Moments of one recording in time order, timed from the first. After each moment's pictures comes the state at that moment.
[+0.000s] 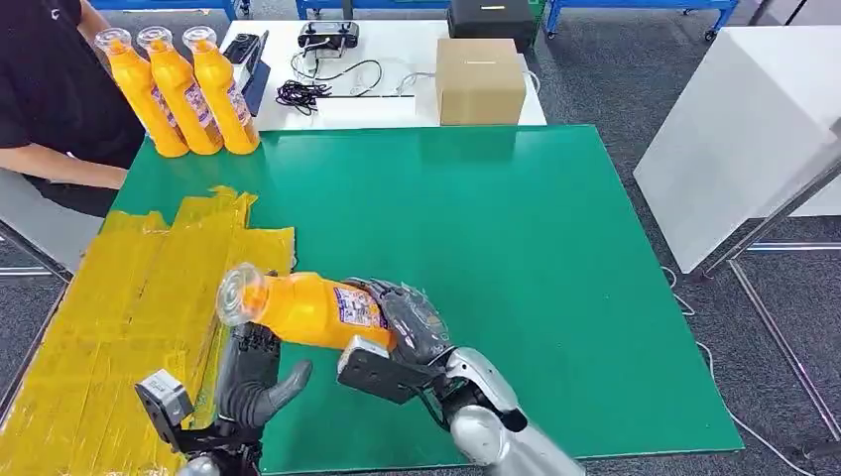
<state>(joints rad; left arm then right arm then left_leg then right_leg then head) 0.15 -0.14 -0.23 -1.62 0.07 -0.06 -0.48 -0.27 0.03 0.74 -1.45 0.44 -0.09 0.01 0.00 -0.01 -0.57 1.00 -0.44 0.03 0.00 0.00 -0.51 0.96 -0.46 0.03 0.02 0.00</state>
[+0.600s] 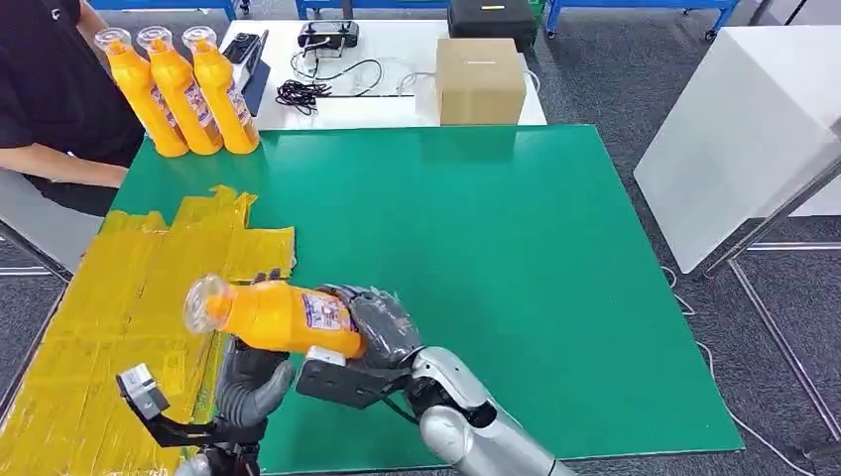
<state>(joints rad) 0.14 -0.14 -0.22 -1.62 0.33 -0.25 -0.44 -0.33 0.10 0.84 -1.31 0.56 -0.06 0.06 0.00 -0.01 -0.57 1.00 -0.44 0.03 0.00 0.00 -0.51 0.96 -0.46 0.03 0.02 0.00</state>
